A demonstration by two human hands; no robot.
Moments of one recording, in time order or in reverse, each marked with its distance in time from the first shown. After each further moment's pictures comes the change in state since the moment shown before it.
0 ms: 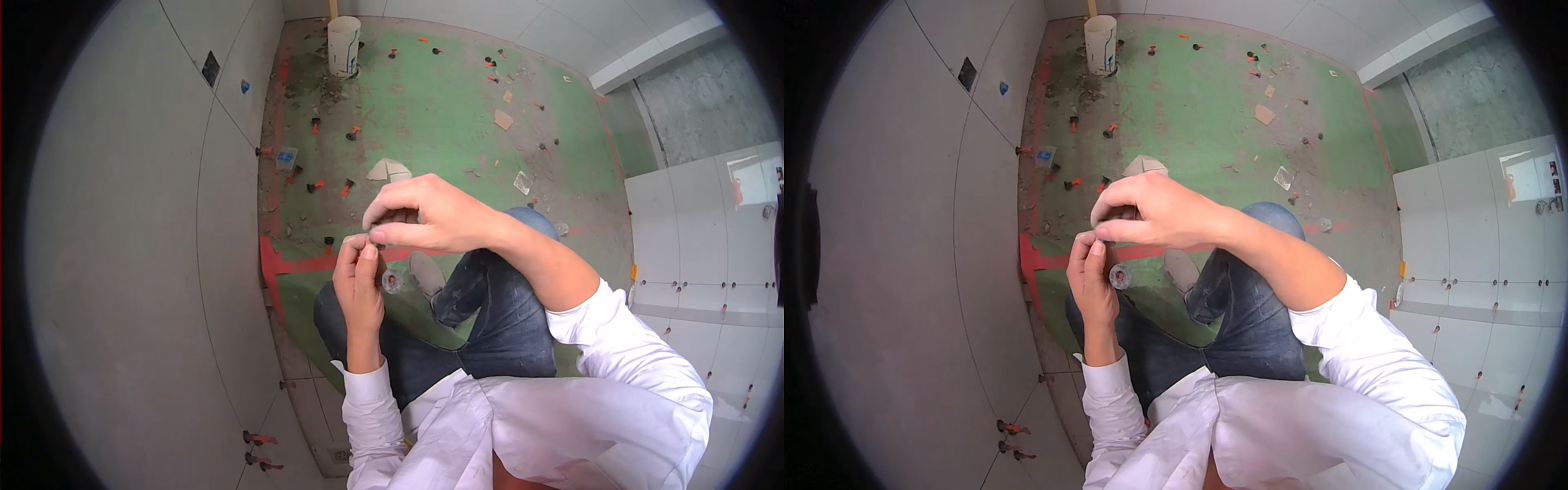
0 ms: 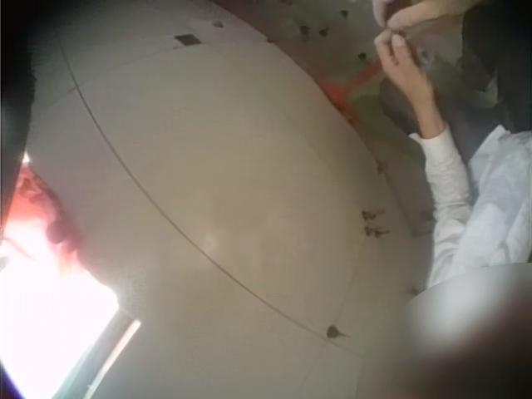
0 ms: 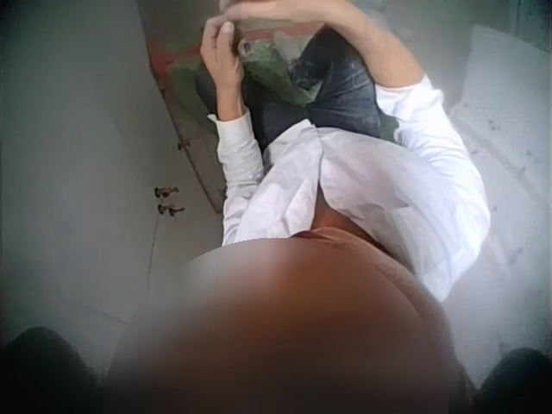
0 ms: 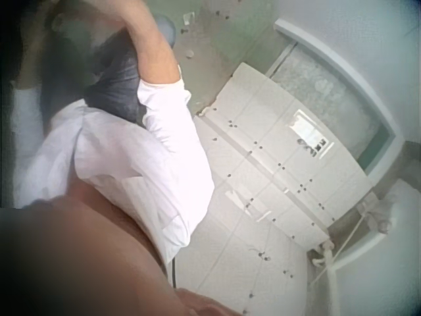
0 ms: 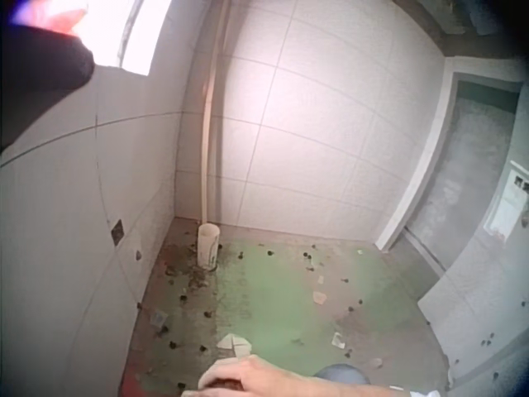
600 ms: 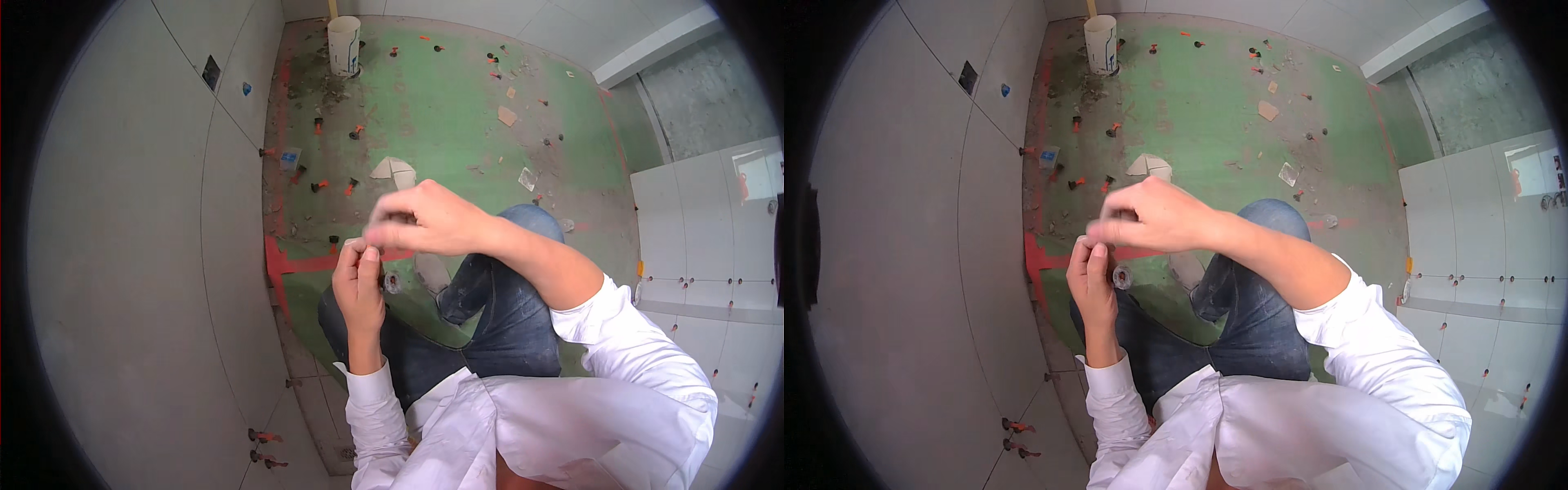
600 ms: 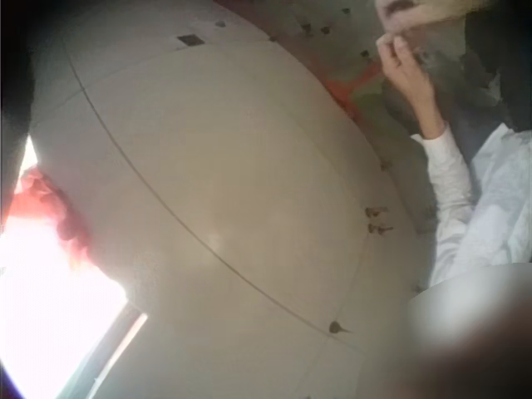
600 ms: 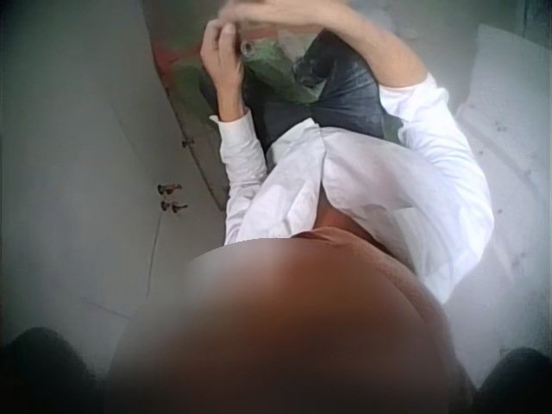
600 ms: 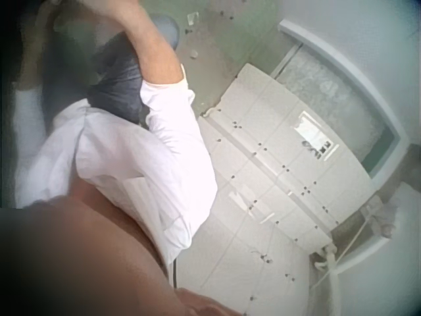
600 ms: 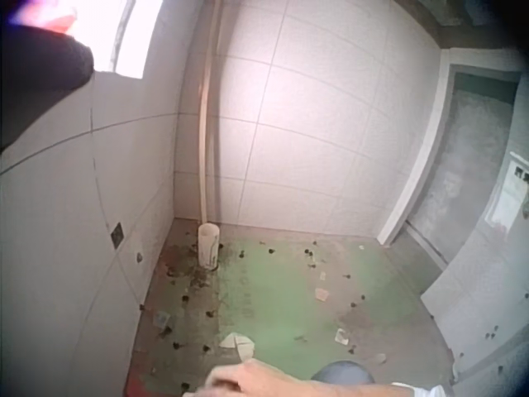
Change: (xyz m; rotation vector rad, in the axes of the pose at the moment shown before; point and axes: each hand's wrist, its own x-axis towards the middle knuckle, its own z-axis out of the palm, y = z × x) left_hand -0.005 0.002 -0.003 0.185 0.018 0.043; right_hand -0.001 -0.008 -0.005 0.073 -0.075 0.128
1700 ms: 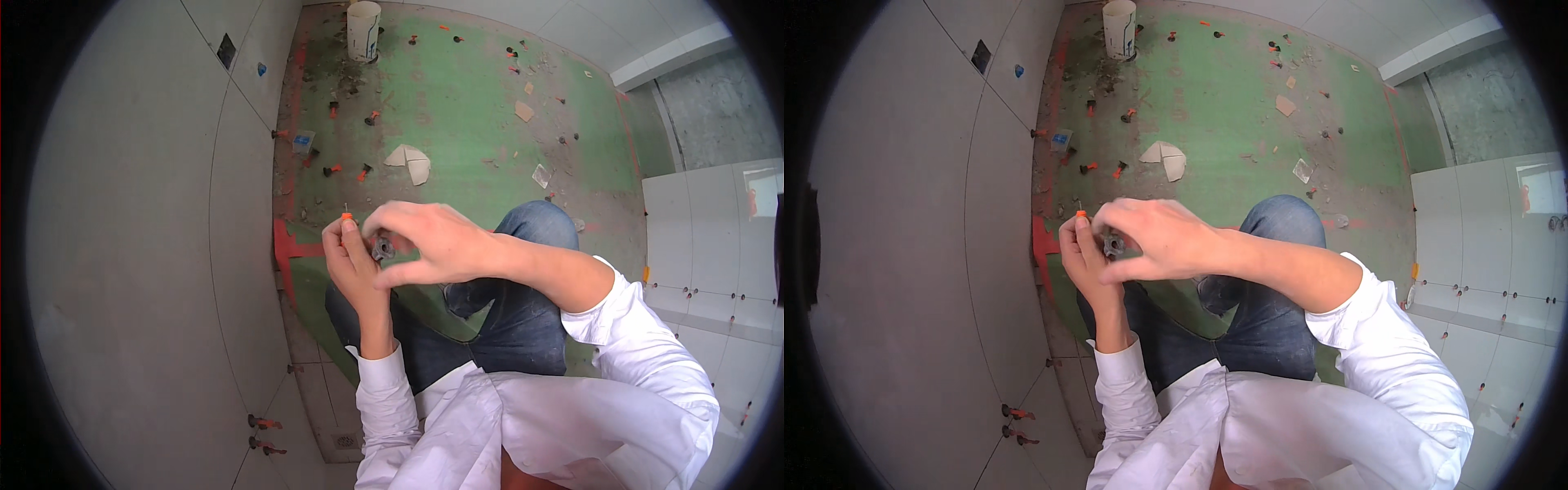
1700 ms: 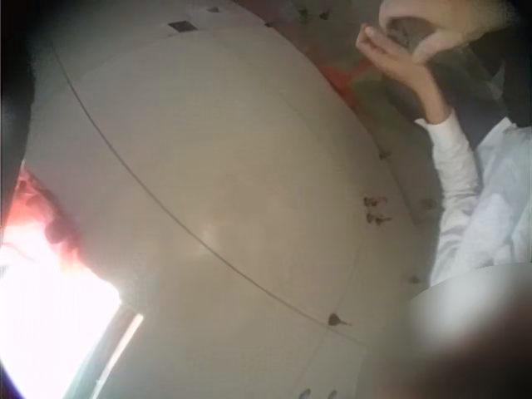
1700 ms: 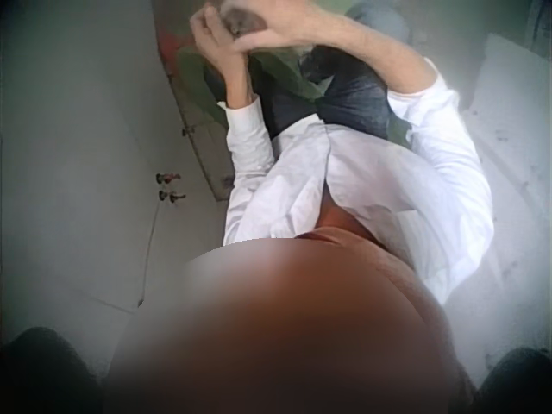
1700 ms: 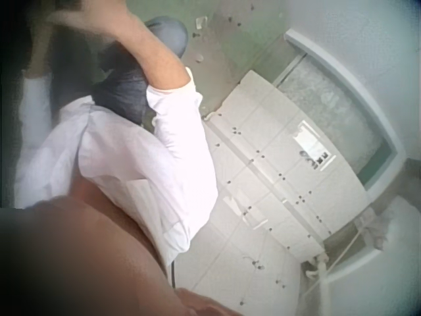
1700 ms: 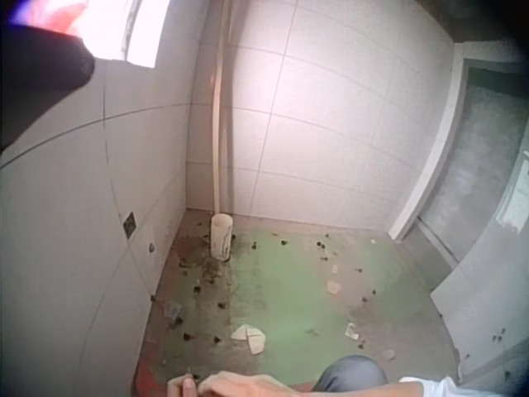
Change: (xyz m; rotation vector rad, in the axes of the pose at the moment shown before) left_hand 0.019 -0.009 0.001 0.204 0.428 -0.007; right_hand -0.005 -0.002 0.048 -0.158 0.099 -0.235
